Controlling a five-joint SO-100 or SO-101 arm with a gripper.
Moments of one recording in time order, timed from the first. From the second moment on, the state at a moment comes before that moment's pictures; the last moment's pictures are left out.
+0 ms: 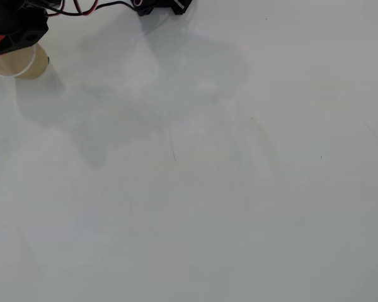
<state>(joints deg) 70.0 128.2 132.0 32.3 88.5</state>
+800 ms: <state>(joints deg) 70.0 127.6 132.0 37.4 88.5</state>
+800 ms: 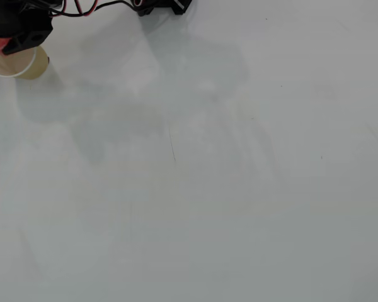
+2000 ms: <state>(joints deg) 70.0 127.6 132.0 38.4 88.5</state>
